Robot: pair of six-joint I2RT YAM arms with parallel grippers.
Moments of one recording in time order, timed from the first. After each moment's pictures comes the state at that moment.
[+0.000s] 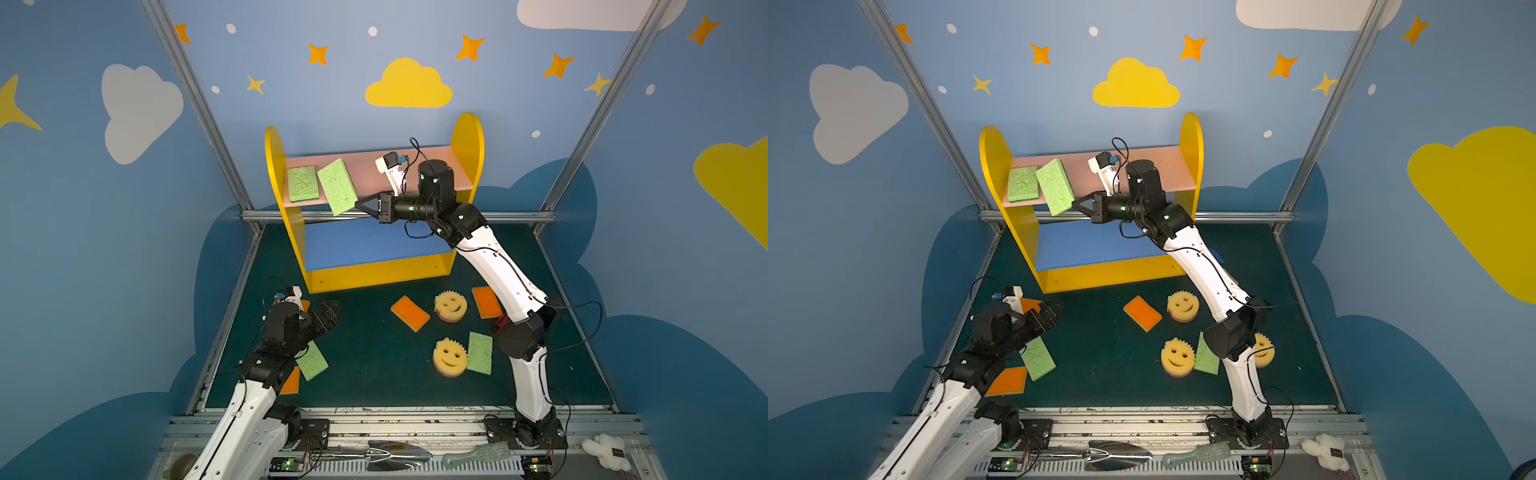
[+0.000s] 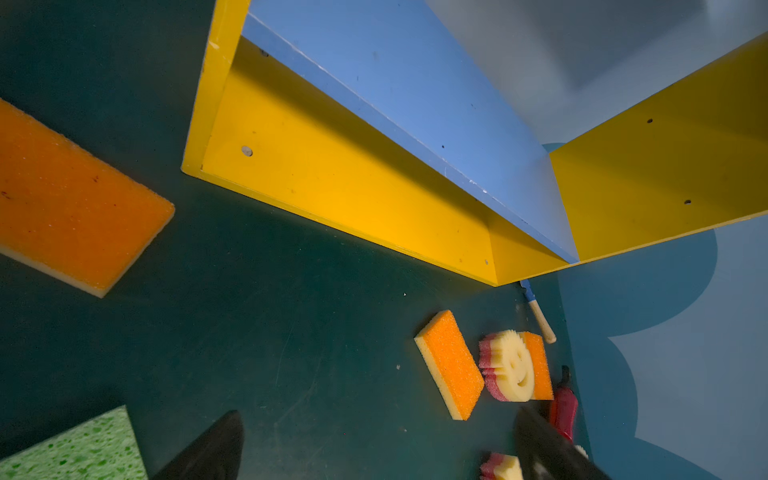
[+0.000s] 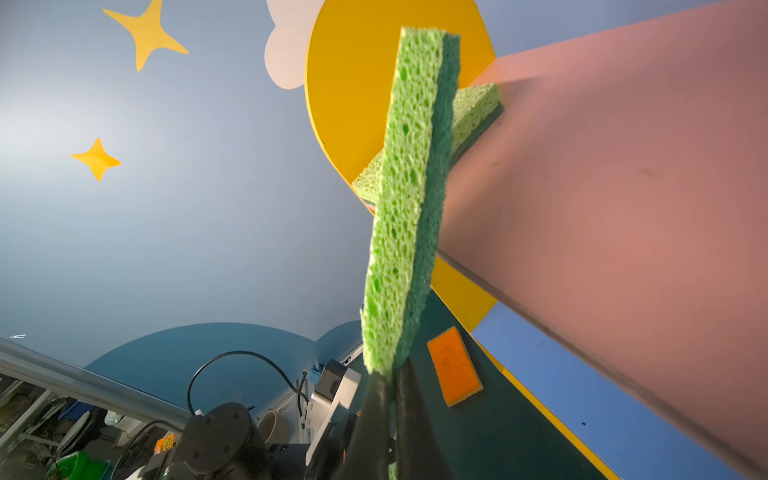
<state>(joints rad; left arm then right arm) -0.19 0.70 0.51 -0.35 0.17 -0.74 0.69 2.11 2.45 -0.49 -0.67 0.48</state>
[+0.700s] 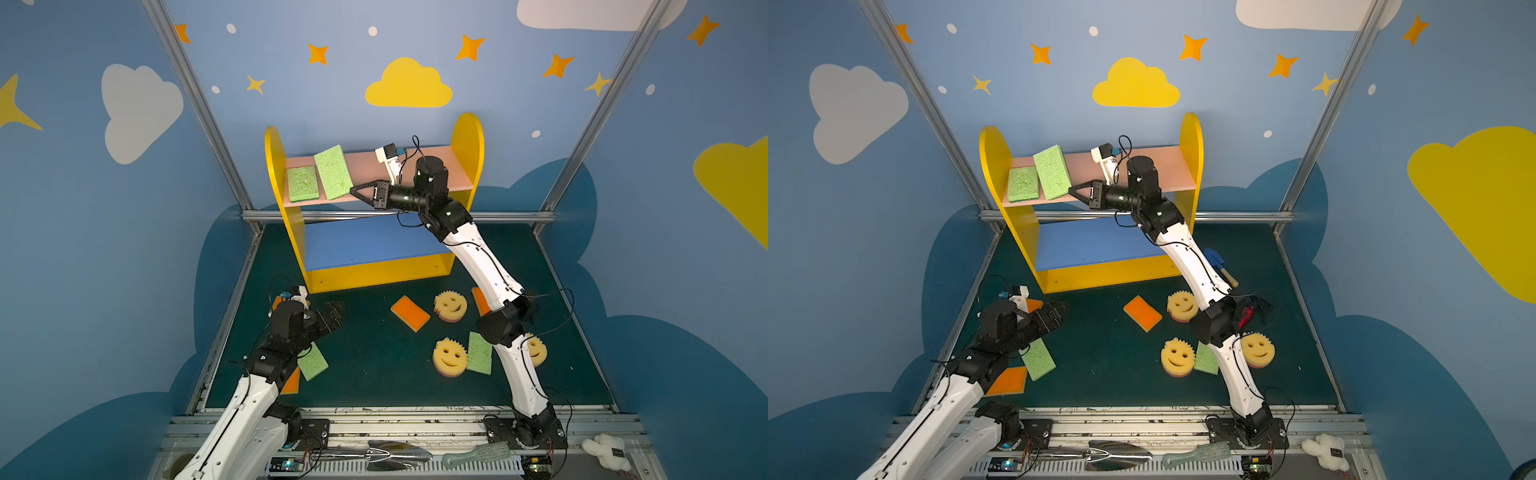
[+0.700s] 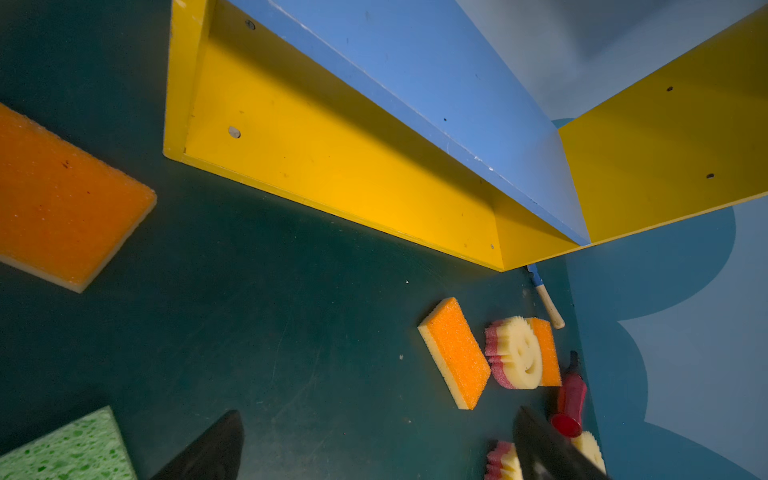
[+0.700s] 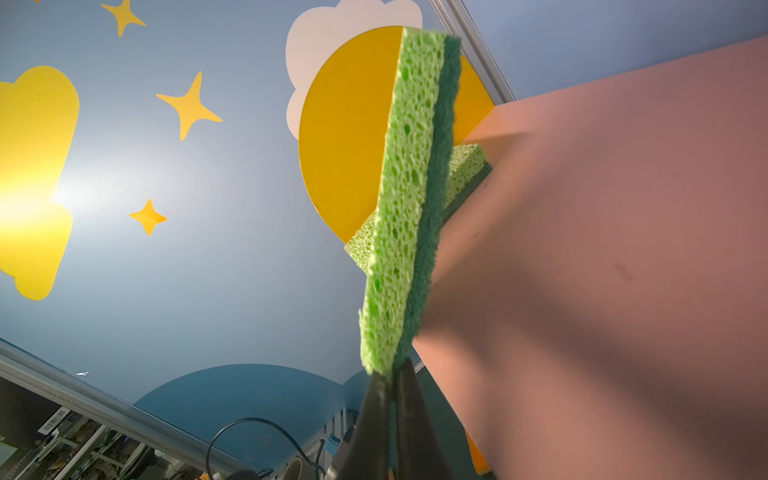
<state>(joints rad) -0.22 0.74 0.51 -0.33 0.16 -0.73 0.66 2.32 2.68 -0.34 -0.74 0.68</state>
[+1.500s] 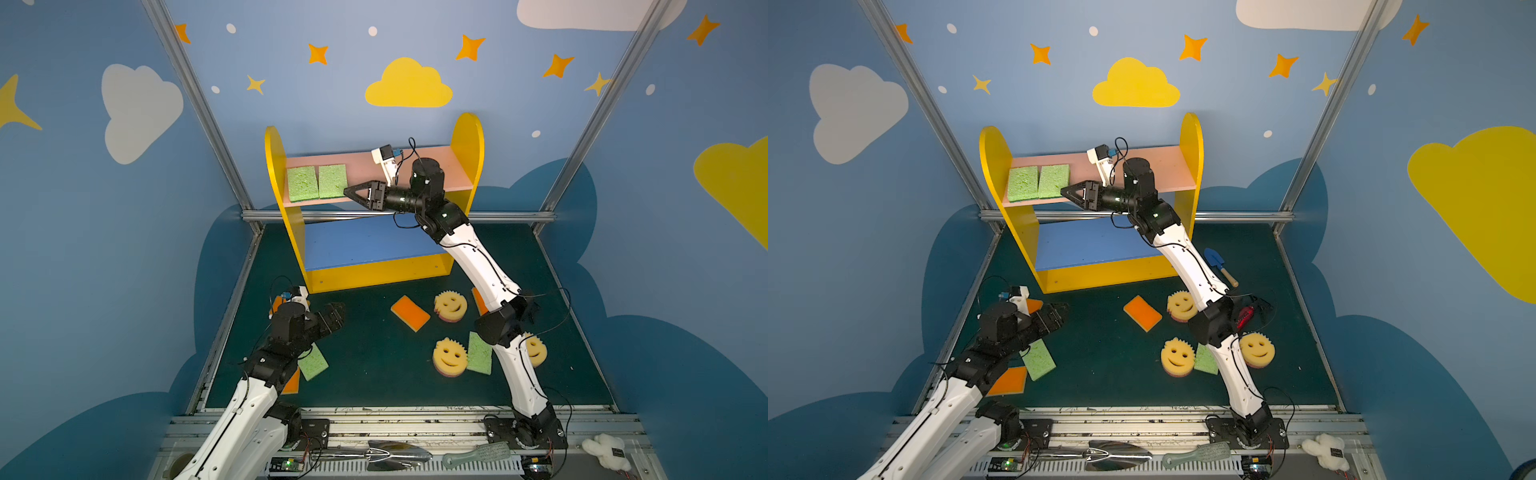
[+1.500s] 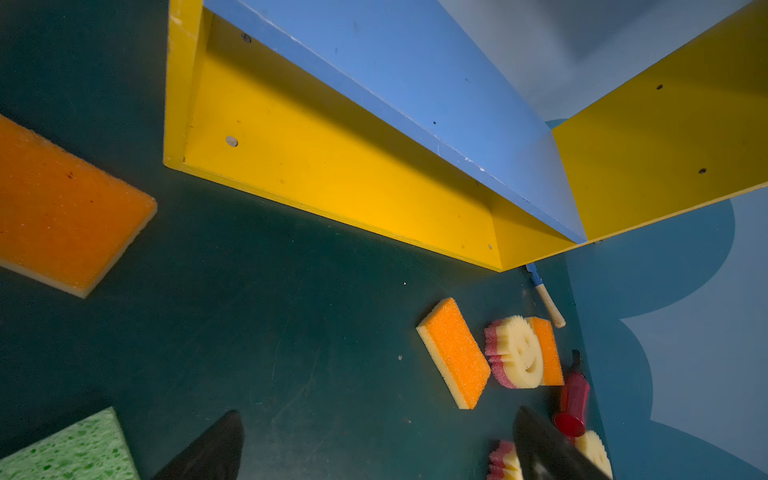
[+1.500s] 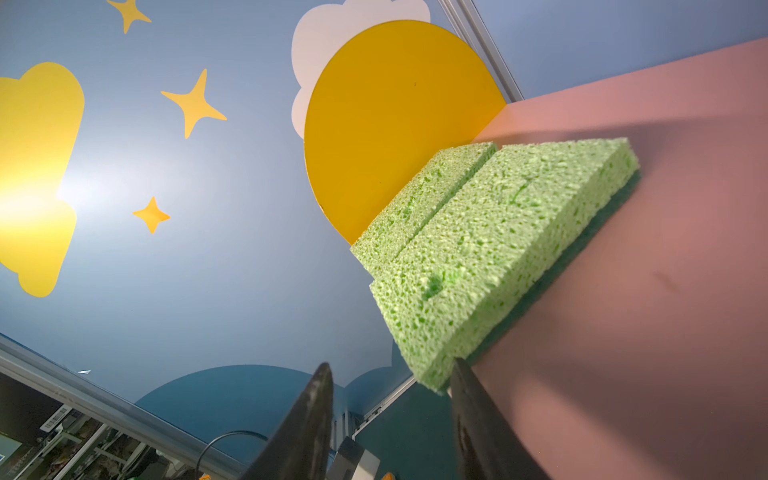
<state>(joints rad) -0.25 0.71 0.51 -0.34 0.12 -0.73 0.68 2.33 2.68 -0.32 -0.73 0.68</state>
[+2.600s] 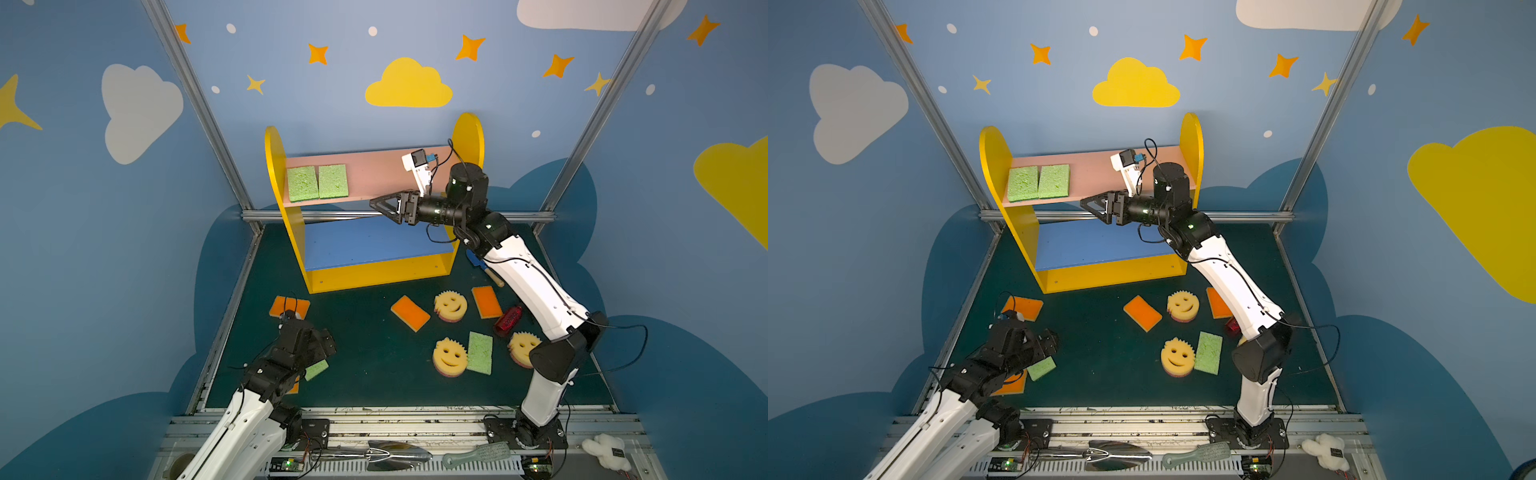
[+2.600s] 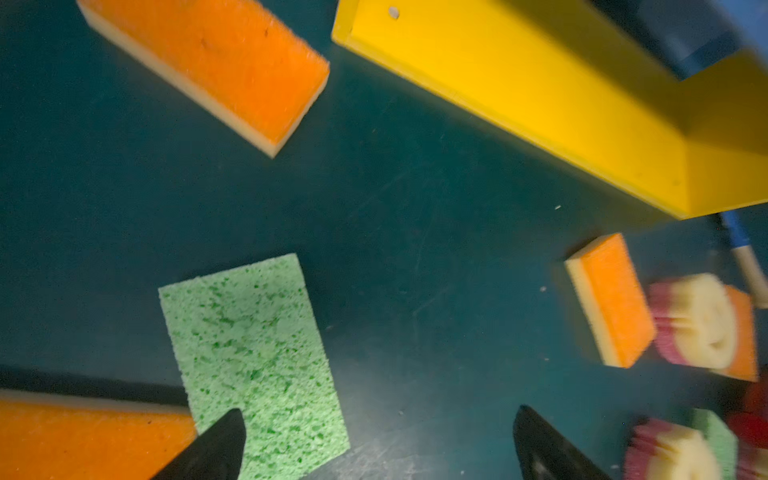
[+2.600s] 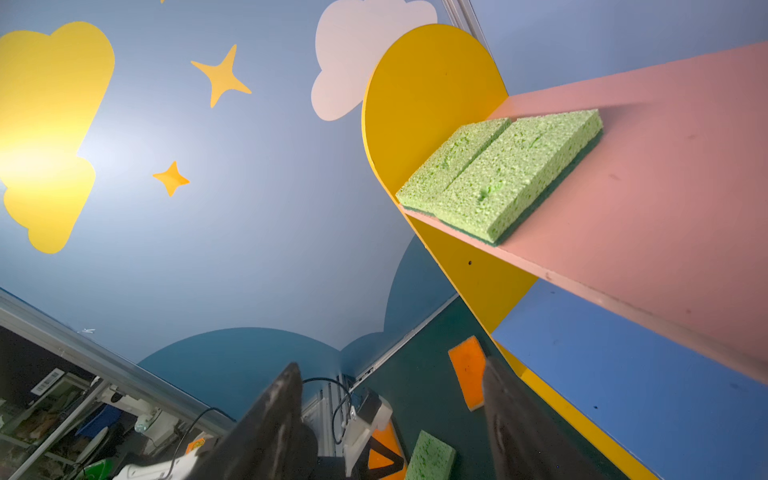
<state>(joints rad) -0.37 0.66 0.47 -0.76 -0.13 -0.77 0.66 1.78 2.02 -0.29 -0.71 0.54</state>
